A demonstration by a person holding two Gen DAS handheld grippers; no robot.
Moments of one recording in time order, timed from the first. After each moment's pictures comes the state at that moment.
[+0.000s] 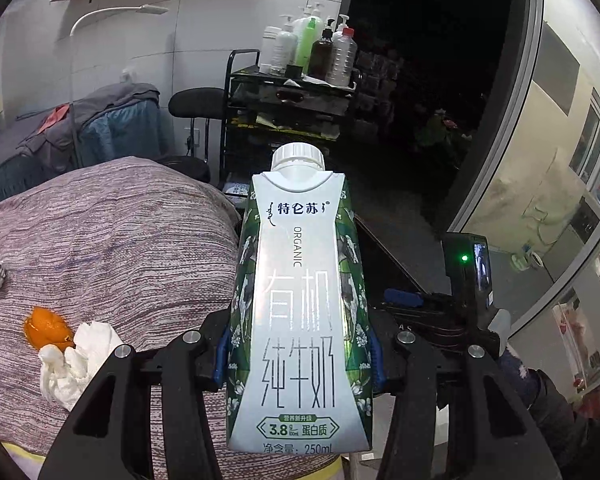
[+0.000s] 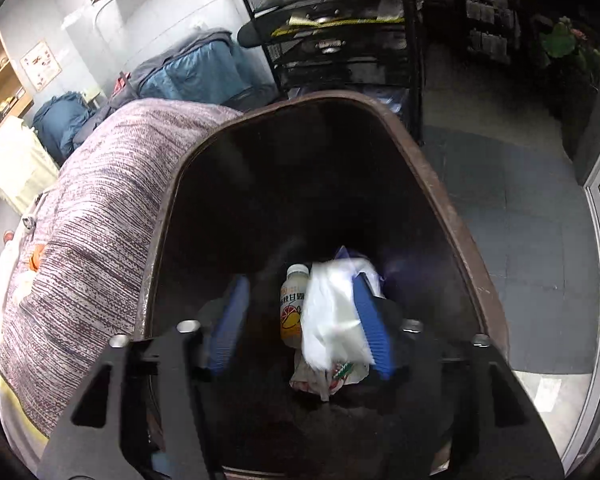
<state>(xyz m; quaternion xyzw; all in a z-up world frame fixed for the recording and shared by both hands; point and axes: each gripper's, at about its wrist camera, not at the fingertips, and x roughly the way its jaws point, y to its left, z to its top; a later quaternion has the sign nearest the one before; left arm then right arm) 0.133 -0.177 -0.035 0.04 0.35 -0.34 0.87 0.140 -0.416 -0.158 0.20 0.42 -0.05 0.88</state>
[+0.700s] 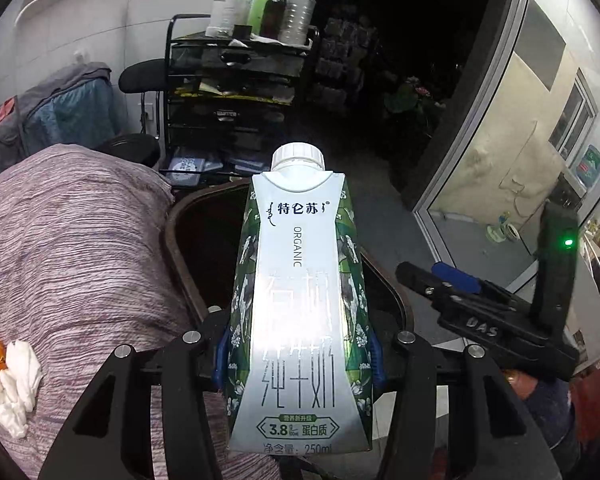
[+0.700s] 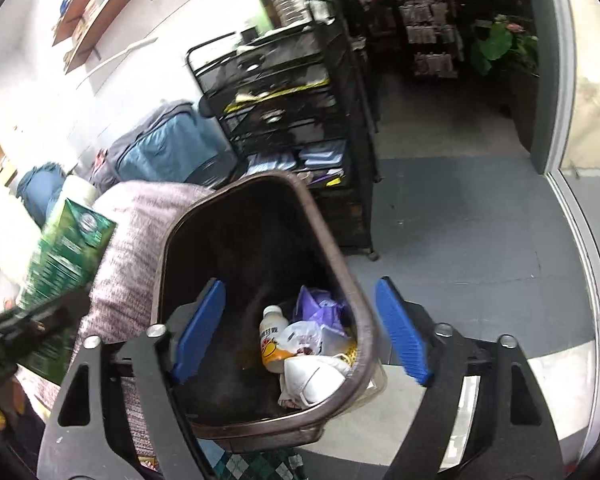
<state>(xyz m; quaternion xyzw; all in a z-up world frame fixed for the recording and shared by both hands) 0.144 -0.255 -0.060 0.06 0.40 -0.39 0.83 0.063 -0.459 -0.105 0.25 0.33 -0.14 0.90</state>
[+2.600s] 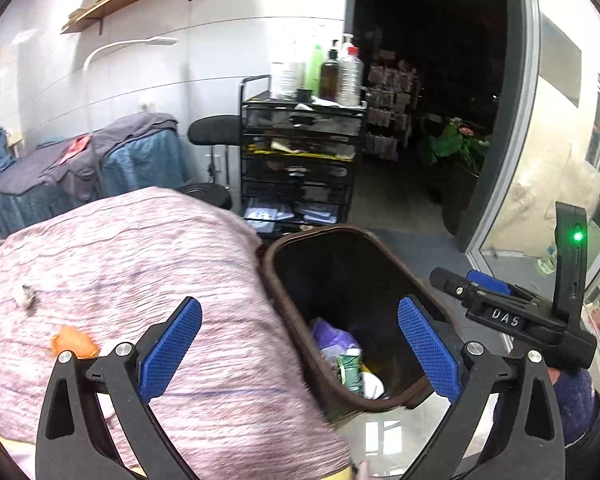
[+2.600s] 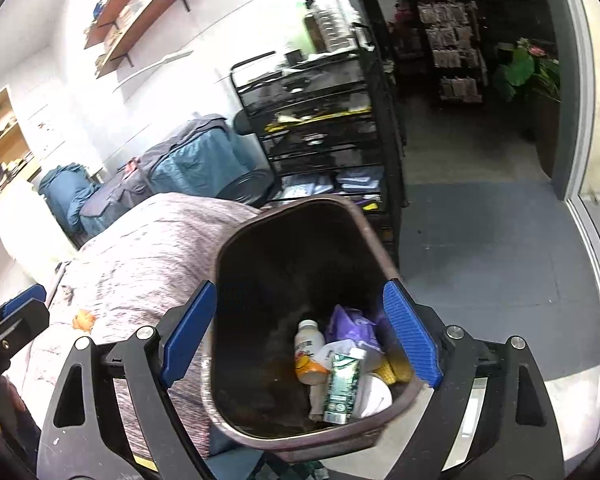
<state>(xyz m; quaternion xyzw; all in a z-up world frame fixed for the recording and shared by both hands) 0.119 -0.179 -0.016 0.07 0.31 -0.29 0.90 0.071 -0.415 -0.074 0.23 0.29 -0.09 0.92</state>
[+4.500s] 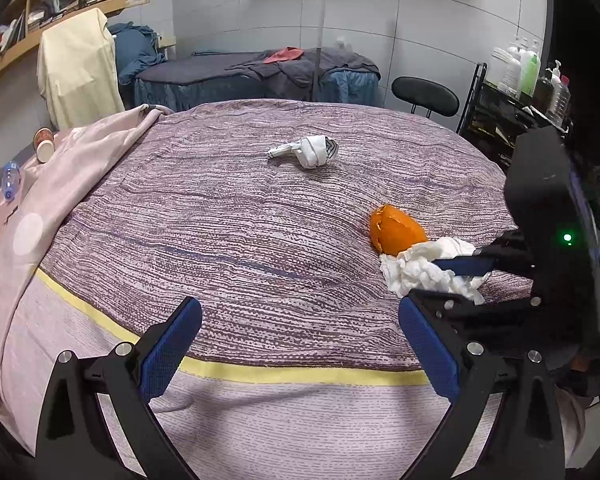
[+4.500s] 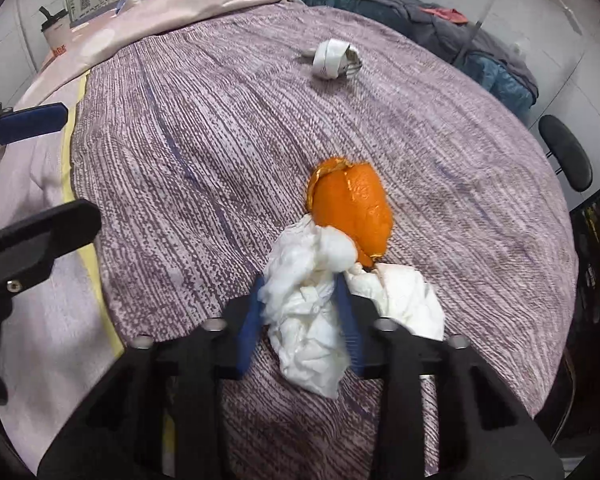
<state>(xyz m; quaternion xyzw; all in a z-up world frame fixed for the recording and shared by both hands) 0.149 0.101 -0.067 0.00 0.39 -0.03 0.92 0.238 -0.010 -0.103 -0.21 0.48 0.25 0.82</state>
